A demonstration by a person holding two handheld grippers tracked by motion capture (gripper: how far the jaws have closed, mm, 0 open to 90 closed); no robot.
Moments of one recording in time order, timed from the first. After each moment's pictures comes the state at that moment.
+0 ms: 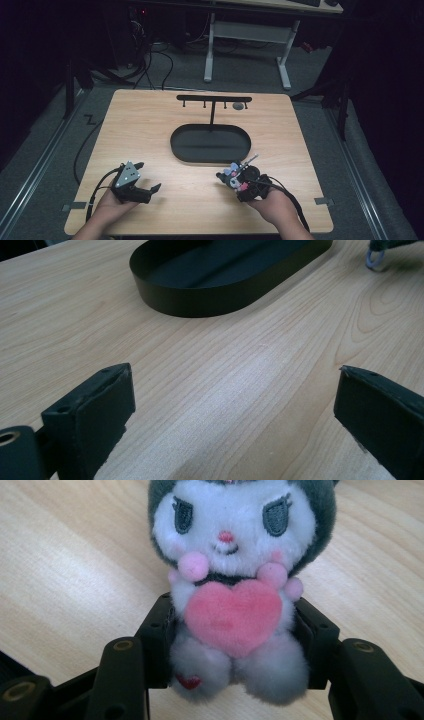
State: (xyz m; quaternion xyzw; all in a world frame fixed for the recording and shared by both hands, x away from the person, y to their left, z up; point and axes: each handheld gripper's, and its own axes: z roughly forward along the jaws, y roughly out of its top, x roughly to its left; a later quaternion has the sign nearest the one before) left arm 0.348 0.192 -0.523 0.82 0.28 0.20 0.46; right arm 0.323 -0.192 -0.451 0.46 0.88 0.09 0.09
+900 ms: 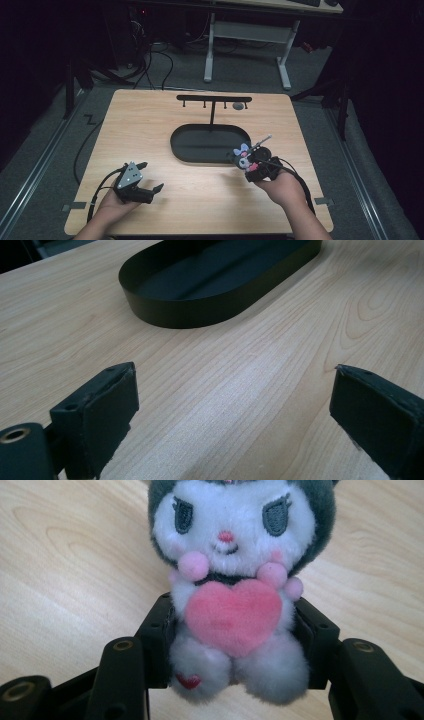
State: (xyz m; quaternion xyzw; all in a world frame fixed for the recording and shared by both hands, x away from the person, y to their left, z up) left arm 0.346 0.186 -0.522 0.82 0.26 0.20 0.47; right arm 0.356 -0.217 -0.417 0.49 0.85 0.11 0.13
